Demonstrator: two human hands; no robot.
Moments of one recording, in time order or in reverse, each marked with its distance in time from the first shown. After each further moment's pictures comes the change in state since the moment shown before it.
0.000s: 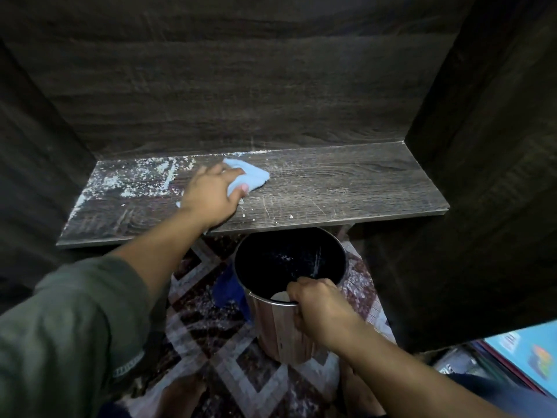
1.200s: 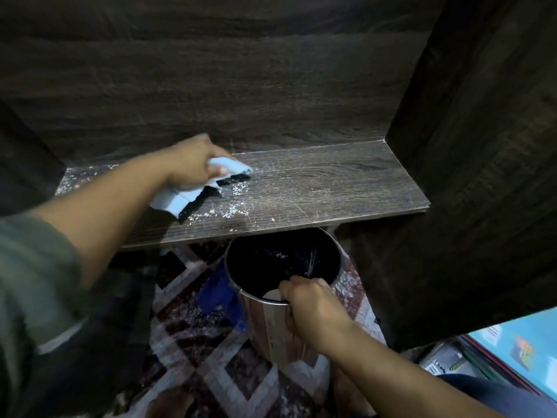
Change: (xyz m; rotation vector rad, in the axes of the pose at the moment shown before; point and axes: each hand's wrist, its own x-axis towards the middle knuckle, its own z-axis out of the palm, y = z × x) left_hand 0.062 0.007 -0.060 -0.068 -0.389 0.102; right_hand -0.005 0.005 -0.008 0.026 0.116 0.026
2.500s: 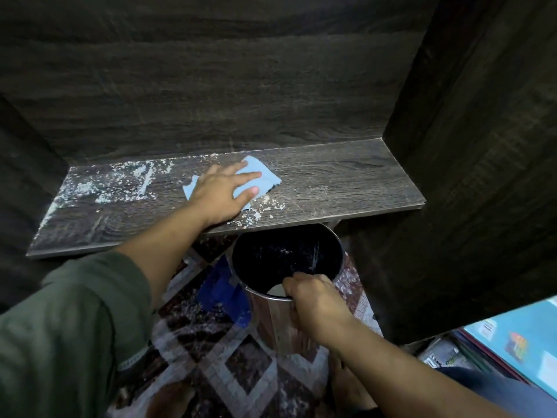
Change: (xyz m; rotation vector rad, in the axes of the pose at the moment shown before) left_hand -0.005 0.023 0.086 0.013 0.251 0.026; right_hand -0.002 0.010 0.005 -0.060 0.011 0.018
